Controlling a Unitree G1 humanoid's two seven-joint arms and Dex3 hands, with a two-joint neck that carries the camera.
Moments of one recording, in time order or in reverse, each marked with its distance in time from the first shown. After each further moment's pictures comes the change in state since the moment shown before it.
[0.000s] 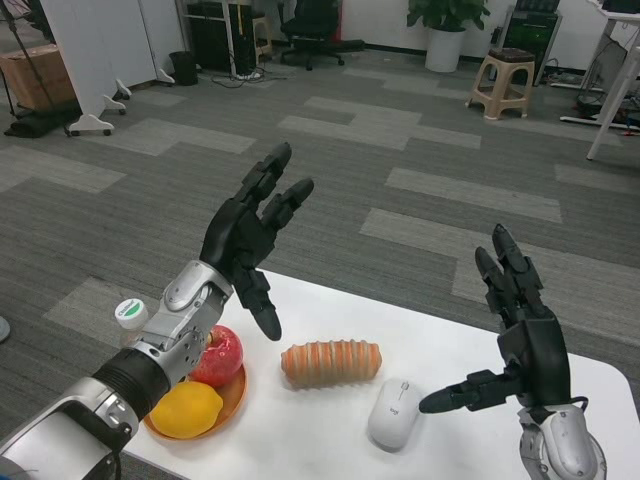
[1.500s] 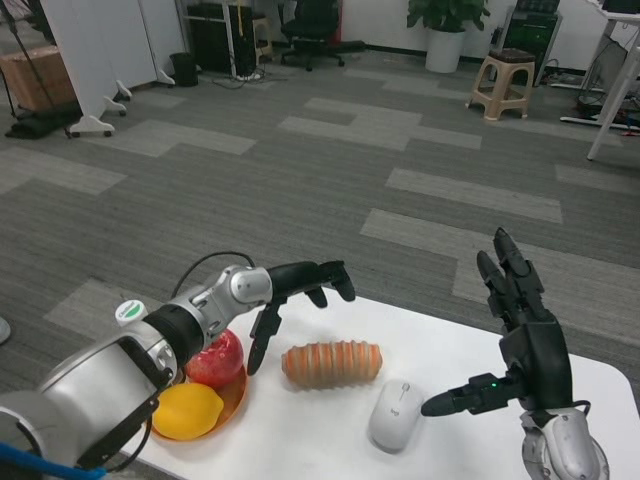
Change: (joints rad) left arm -0.290 -0.005 -0.205 0.406 0.914 0.318 -0.101; right arm 0.004 -0.001 -0.001 0.008 0.000 0.001 0.000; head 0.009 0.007
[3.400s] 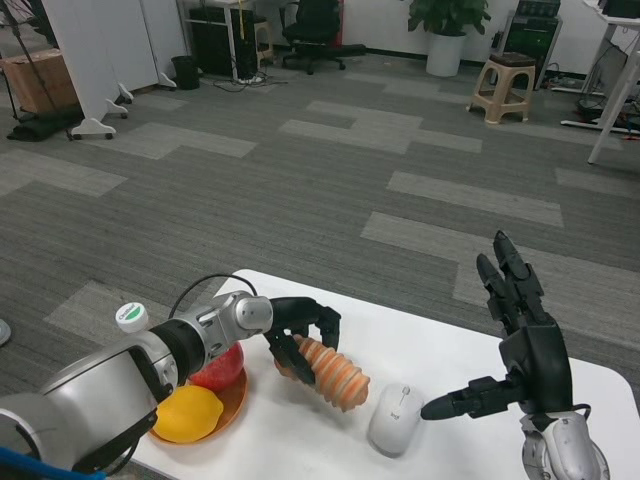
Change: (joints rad) left arm -0.006 -0.003 -0.184 0.103 -0.003 0.028 0.009; right arm 0.000 -0.001 0.000 0.000 0.000 0.000 0.000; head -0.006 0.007
